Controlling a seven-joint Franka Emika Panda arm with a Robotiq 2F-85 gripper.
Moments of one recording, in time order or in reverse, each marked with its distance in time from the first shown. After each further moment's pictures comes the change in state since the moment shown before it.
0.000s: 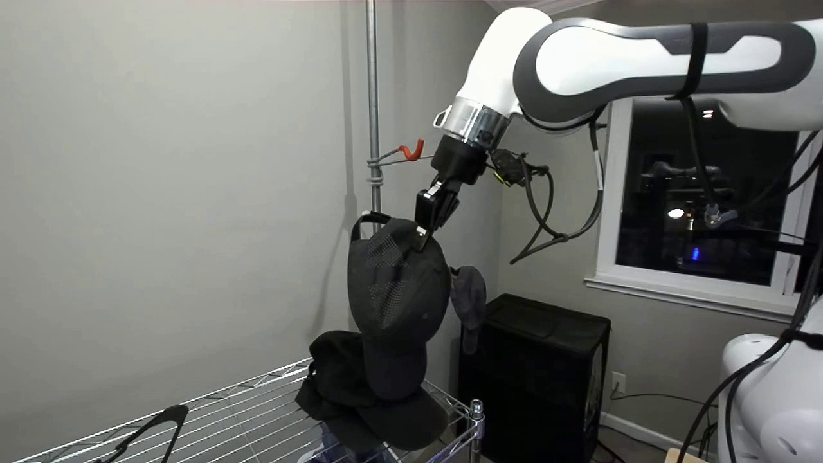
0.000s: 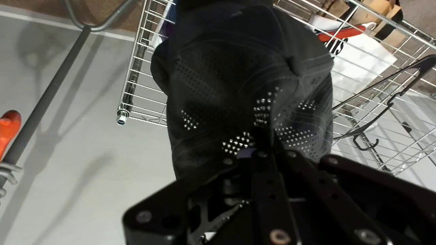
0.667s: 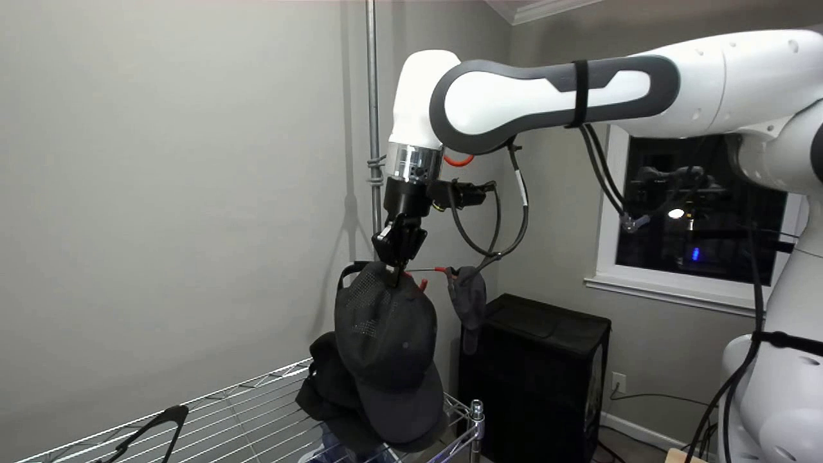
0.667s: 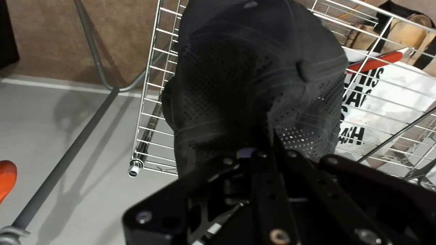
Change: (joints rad) arm -0.008 0.308 0.058 0.215 -0.143 -0.156 0.203
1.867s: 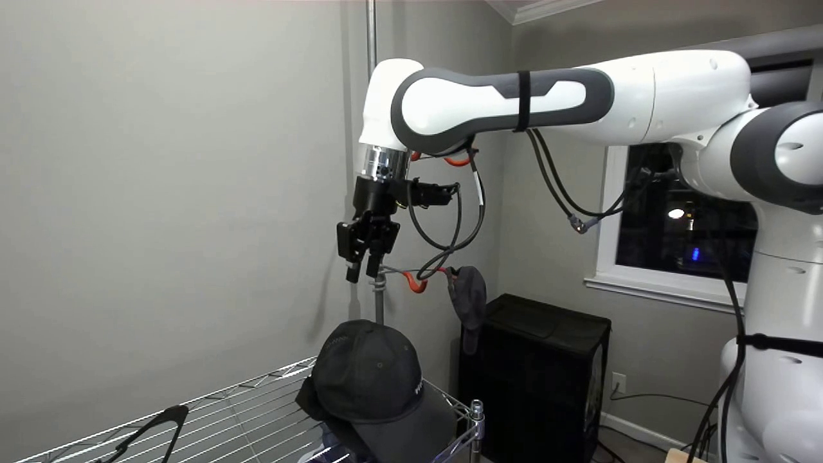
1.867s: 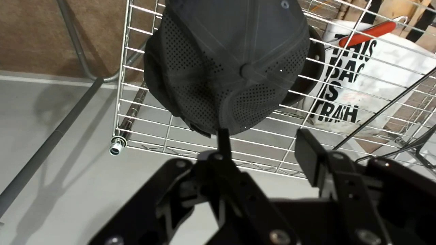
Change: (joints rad) arm 0.025 0.185 -0.023 0.197 -0.014 0.001 0.016
